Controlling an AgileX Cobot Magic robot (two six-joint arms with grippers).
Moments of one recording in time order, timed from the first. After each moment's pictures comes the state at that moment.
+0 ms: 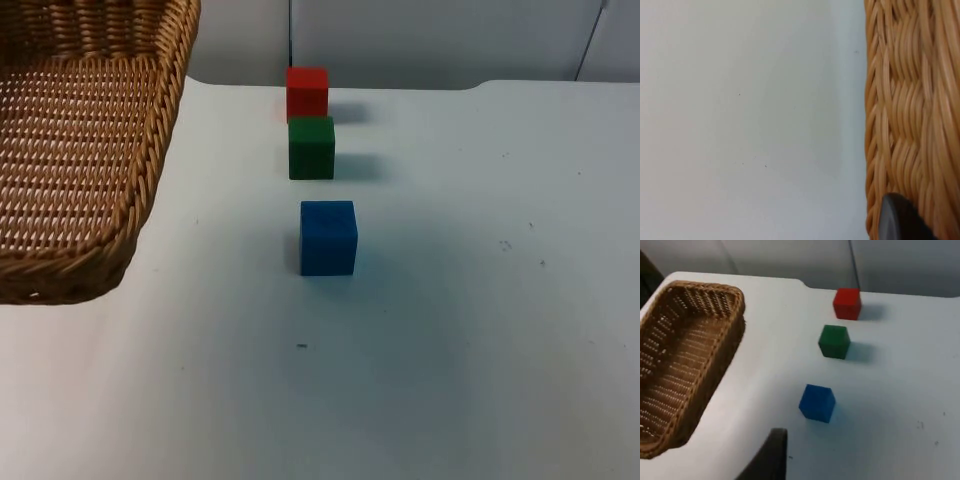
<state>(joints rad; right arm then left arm) 0.03 0.96 -1.17 0.55 1.03 -0.35 0.47 1.43 -0.77 -0.81 1.02 0.88</state>
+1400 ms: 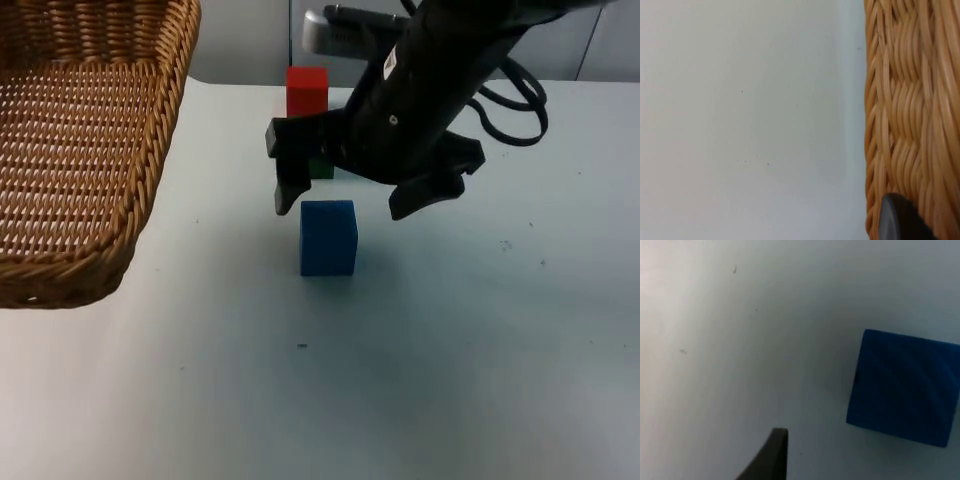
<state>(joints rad) 0.62 2.12 -1.49 0.07 0.62 0.34 0.47 1.43 -0.77 -0.80 1.02 0.88</state>
